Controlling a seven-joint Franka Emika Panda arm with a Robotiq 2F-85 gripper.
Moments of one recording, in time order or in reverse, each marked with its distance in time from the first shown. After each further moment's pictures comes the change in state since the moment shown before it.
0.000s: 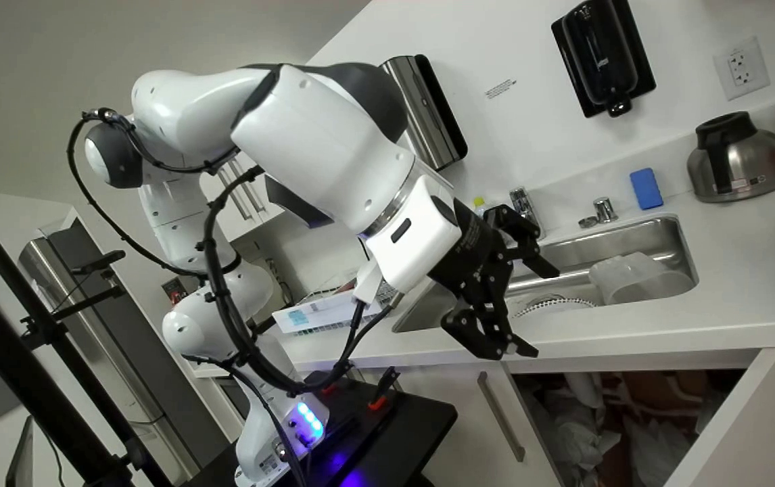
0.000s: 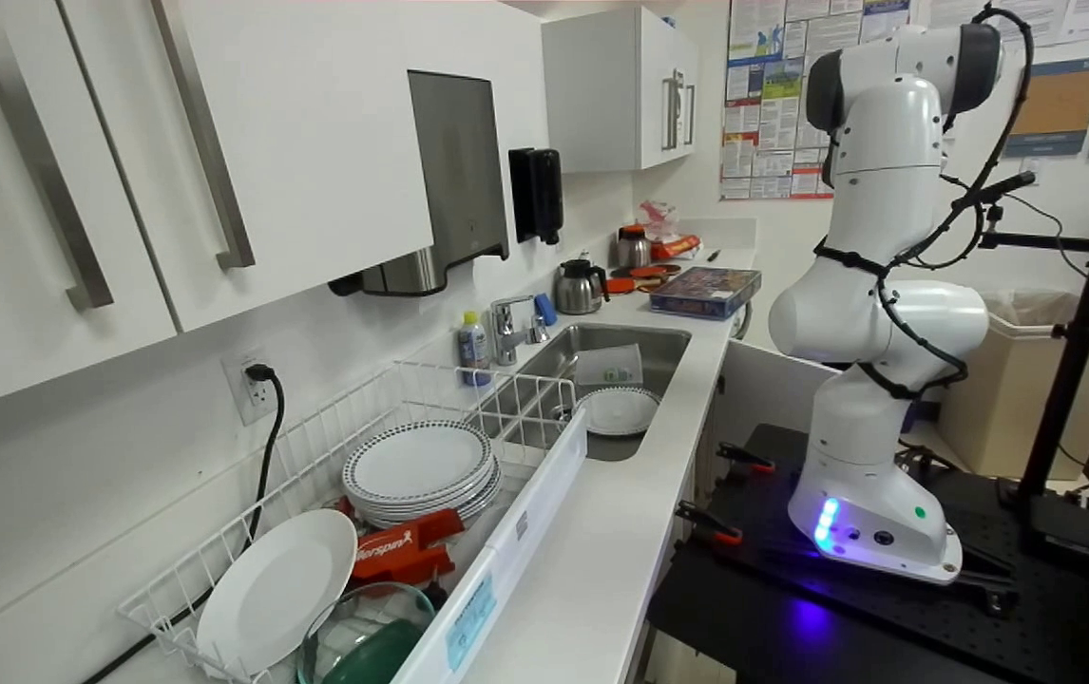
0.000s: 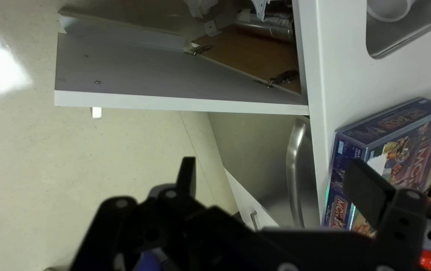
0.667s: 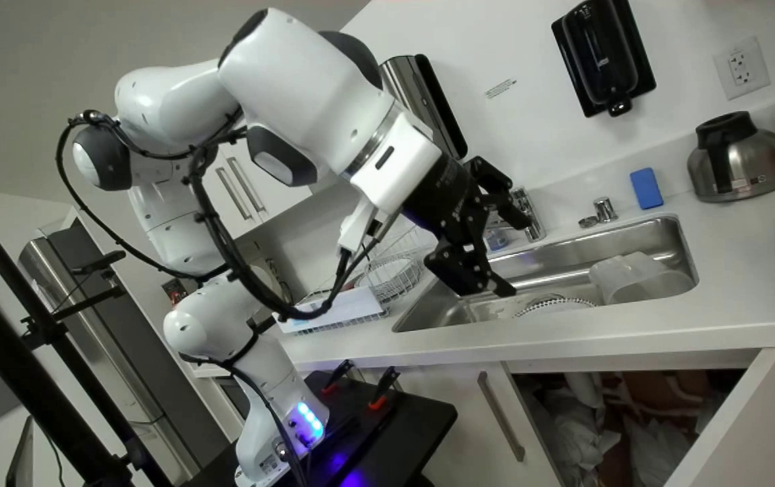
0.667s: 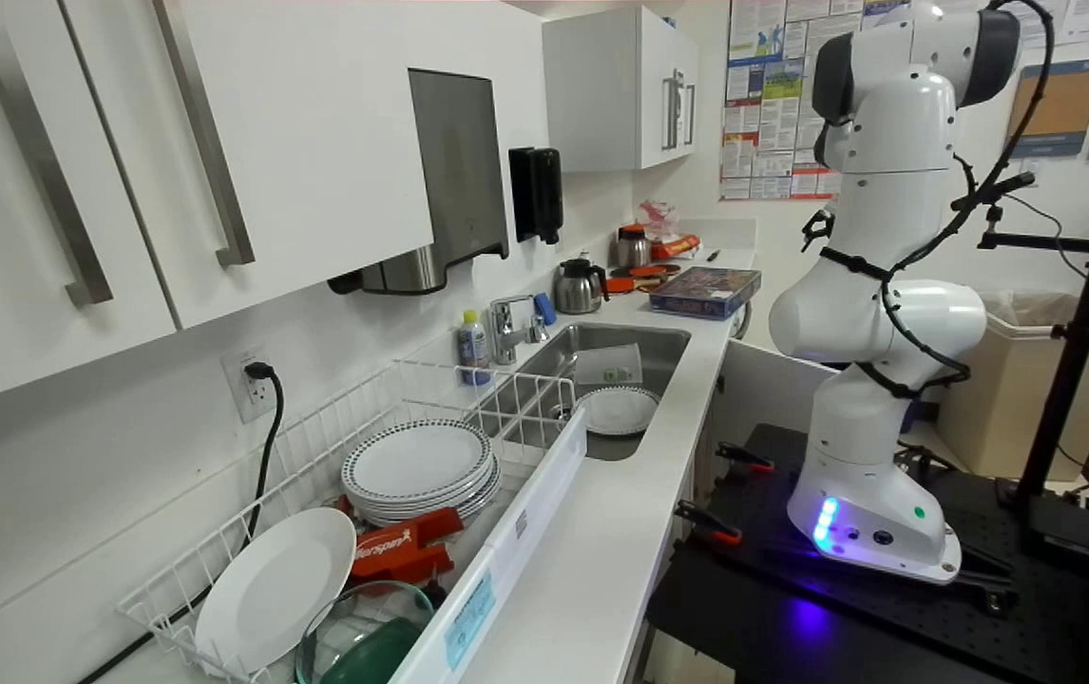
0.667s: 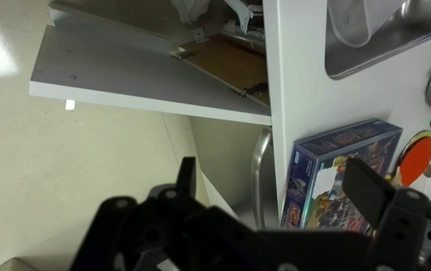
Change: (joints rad) arm 0.048 -0.118 -0.001 0.000 -0.109 -0.073 0.053
